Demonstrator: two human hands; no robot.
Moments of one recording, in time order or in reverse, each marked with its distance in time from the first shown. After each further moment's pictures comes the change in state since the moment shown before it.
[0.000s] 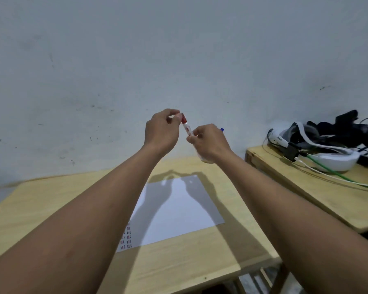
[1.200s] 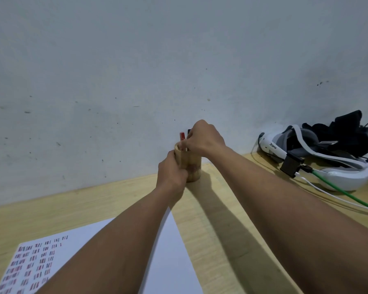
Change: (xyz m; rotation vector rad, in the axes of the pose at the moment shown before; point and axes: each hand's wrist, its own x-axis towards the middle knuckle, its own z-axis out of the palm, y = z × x) left_hand 0.048 -0.098 0.201 -0.168 -0.257 -0.297; right_hand 0.143 0.104 0.005 -0.234 -0.021 0.177
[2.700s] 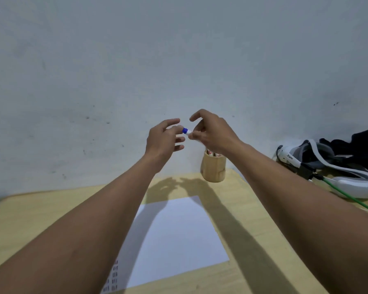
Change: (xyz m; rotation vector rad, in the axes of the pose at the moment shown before) left_hand -0.074 0.096 -0.151 -0.401 0.140 0.083; right_hand -0.087 -0.080 -0.052 0.243 -0.001 -0.432
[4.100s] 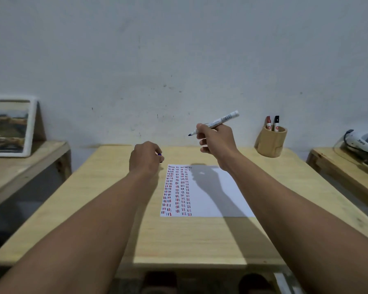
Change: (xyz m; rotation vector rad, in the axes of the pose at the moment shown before) left_hand -0.097 -0.067 -0.214 1.003 0.311 -0.138; right_hand -0.084 -0.106 0.144 0.860 -0.057 0.372
